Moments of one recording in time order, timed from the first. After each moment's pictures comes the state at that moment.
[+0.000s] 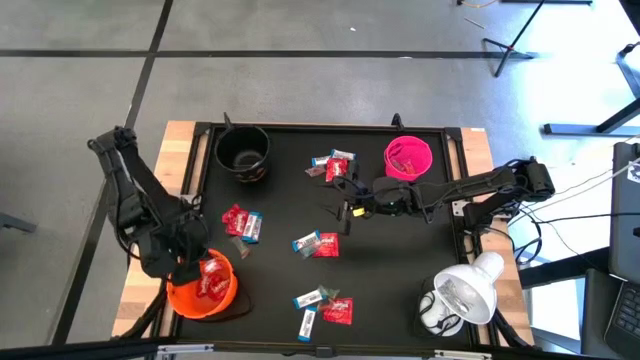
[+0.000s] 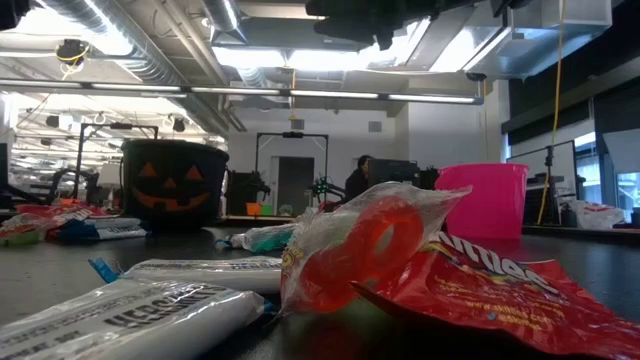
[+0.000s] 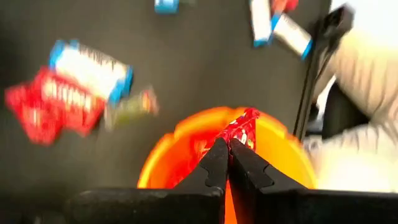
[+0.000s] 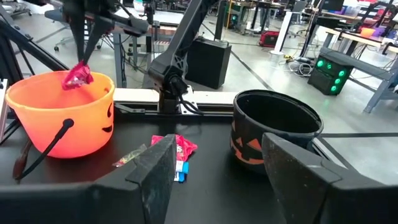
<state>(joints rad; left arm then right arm) -0.96 1.02 1.10 -1.22 -0.32 -1.31 0.10 1.50 0.98 0.36 0.25 -0.08</state>
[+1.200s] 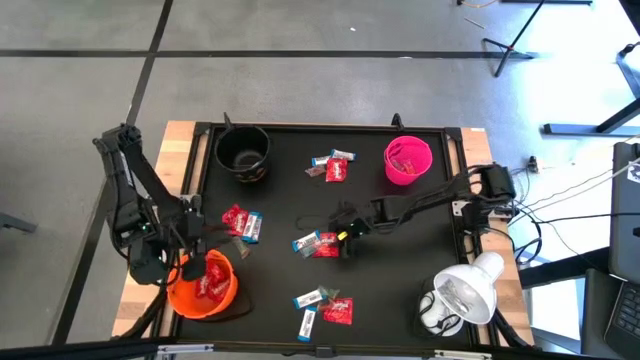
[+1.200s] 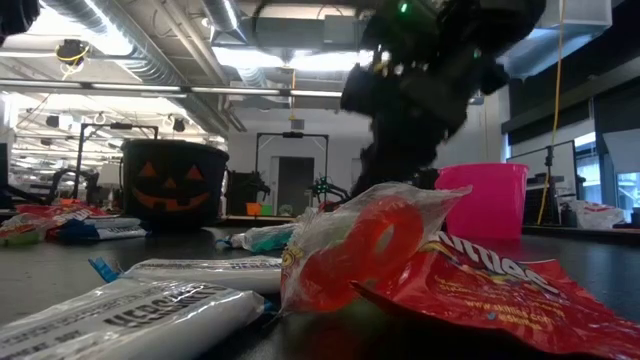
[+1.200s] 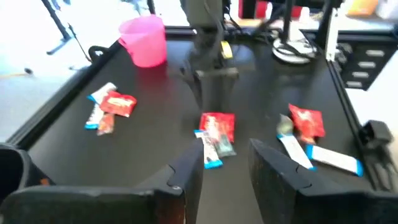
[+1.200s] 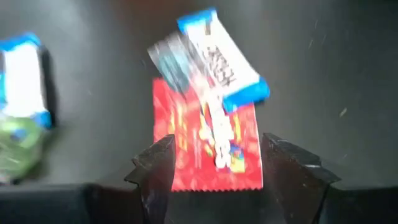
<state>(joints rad) -1.06 0.99 1.00 -1.03 -1.05 -0.94 0.11 1.80 0.98 -0.04 -0.11 0.13</state>
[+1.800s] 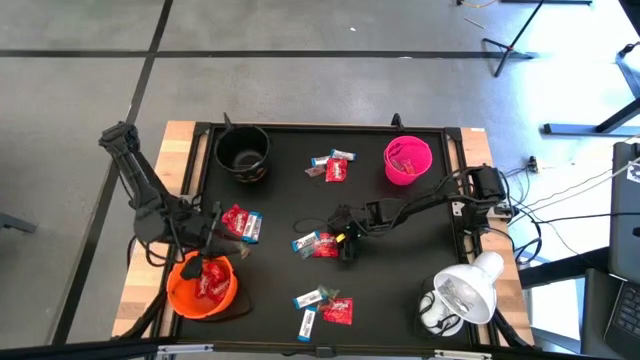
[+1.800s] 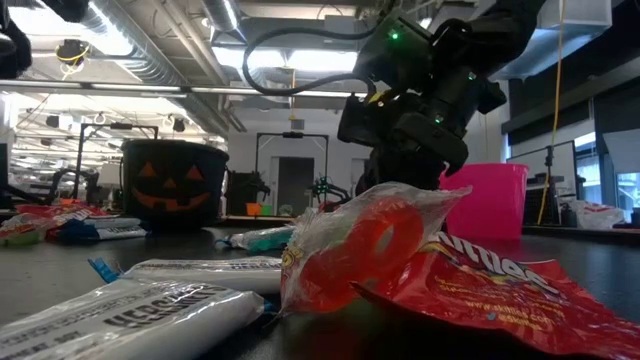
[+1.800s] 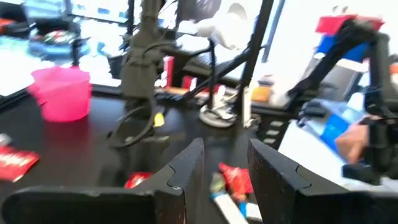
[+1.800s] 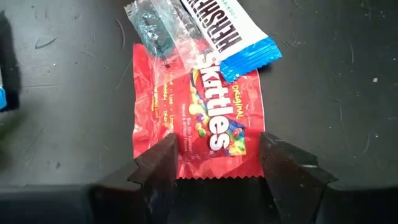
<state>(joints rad) -0.93 0.65 0.42 0.14 -0.82 -0.28 0.10 1.89 0.99 -0.05 -0.10 0.14</state>
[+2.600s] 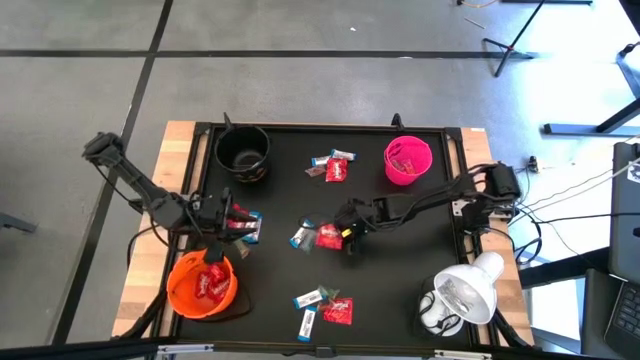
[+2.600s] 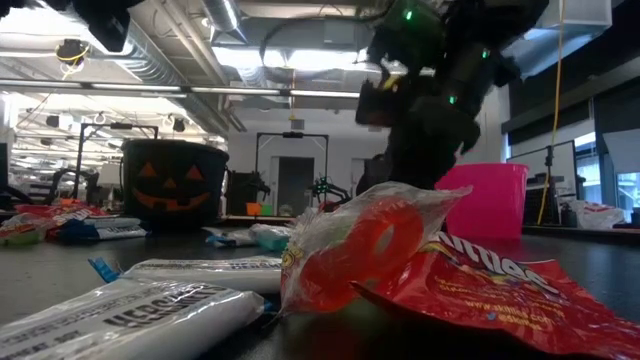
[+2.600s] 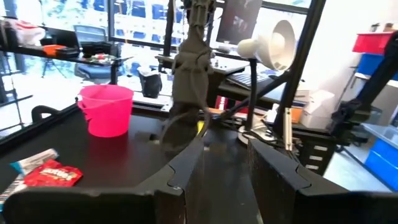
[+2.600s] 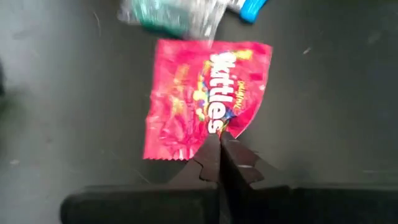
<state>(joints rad) -0.65 0.65 0.33 0.32 -0.71 -0.19 0.10 1.76 0.98 -0.20 -0.01 0.18</state>
